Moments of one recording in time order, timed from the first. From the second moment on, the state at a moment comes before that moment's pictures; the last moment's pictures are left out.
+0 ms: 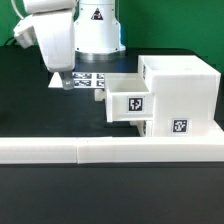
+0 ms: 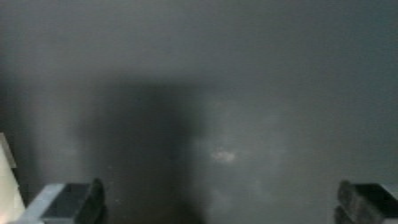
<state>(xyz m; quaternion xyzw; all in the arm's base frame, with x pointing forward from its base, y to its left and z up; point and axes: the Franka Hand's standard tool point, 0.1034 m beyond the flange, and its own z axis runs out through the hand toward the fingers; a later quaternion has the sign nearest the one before) 0.541 -0.073 0.073 -0.69 -0.72 -0.04 0.08</state>
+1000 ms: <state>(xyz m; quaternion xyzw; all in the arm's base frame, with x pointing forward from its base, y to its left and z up) 0.544 -0.012 0.057 -0.71 -0.69 -0.06 0.12</state>
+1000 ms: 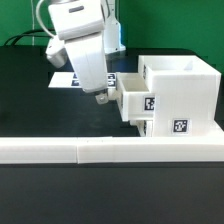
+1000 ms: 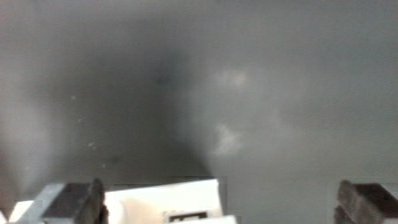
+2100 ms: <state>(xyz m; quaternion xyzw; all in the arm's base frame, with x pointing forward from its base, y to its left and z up) 0.545 -0.003 0.056 -0.72 -0.68 -0.05 0.12</state>
